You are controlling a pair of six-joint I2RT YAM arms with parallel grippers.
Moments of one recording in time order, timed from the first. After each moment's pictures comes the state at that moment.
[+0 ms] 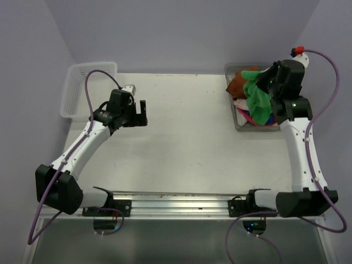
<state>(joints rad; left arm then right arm) -0.33 1.32 1.13 -0.63 -0.05 -0.34 0.01 1.31 1.53 -0.55 0.16 0.58</state>
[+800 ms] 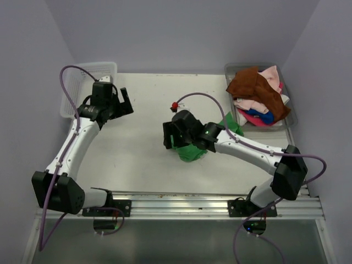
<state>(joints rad) -0.17 1.32 1.22 -0.66 -0.11 -0.42 0.94 1.52 1.28 -0.51 0.16 0.61</state>
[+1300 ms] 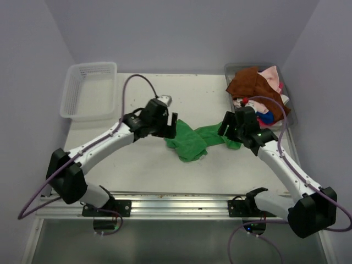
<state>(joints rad) -0.65 1.43 1.19 -0.60 -0.09 -0.45 0.39 1.11 0.90 -0.56 0.16 0.61</state>
